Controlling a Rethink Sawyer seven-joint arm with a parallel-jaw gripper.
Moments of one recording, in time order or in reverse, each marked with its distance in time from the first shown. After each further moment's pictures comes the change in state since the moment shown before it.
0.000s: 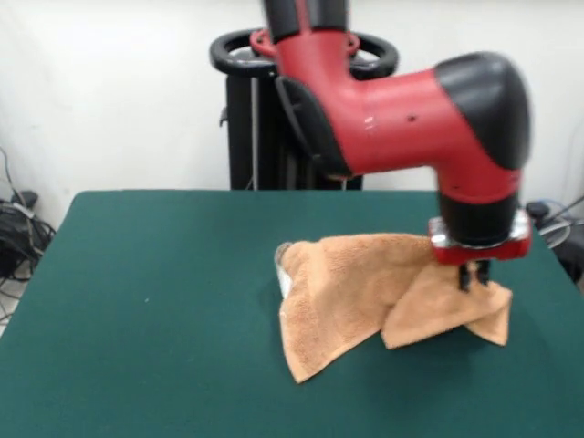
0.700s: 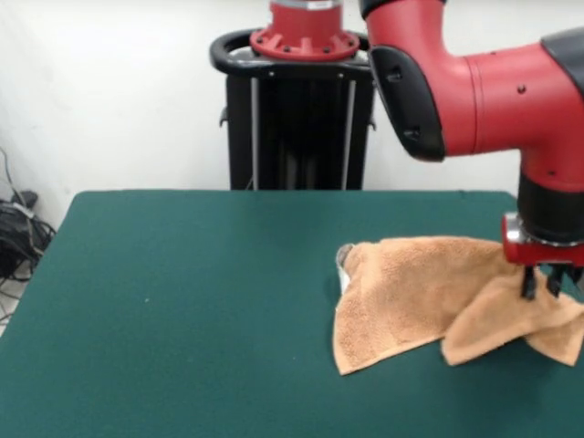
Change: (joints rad) arm 0.178 0.001 -0.103 -0.101 0.104 -0.022 0.150
